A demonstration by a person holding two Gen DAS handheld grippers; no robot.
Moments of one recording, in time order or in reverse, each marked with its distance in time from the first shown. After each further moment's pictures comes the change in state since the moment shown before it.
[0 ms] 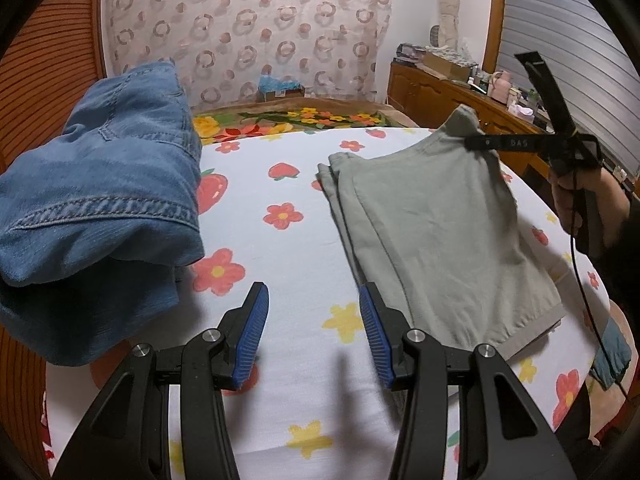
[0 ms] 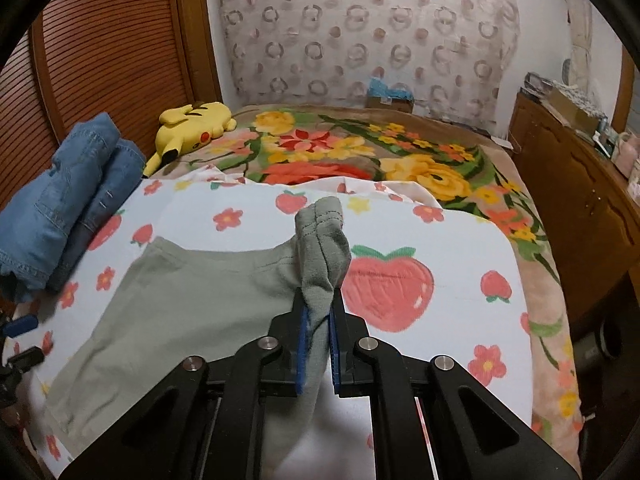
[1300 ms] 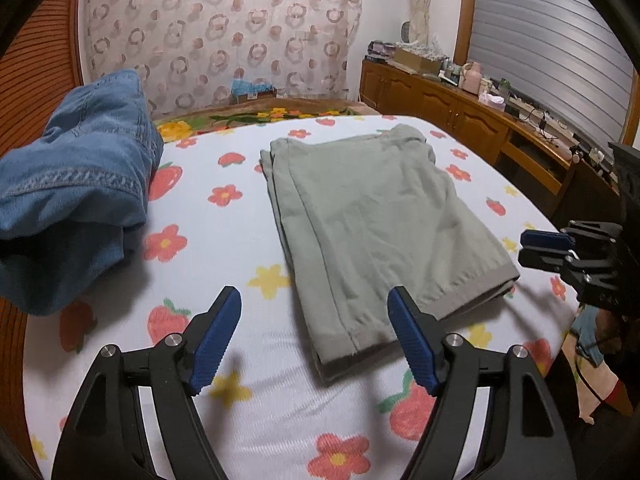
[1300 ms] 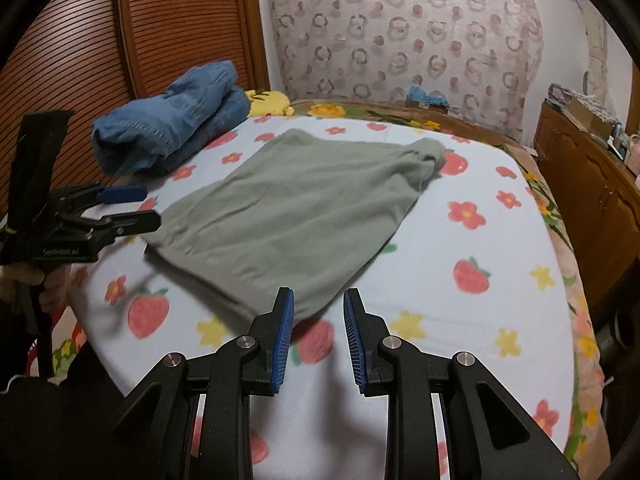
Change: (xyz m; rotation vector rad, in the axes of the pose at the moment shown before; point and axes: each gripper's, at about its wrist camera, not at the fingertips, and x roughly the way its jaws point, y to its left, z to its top) left arm -0.019 -0.039 -0.030 0.049 0.000 -0.067; right arm -0.125 0.052 -0.141 -0.076 -0.040 0.113
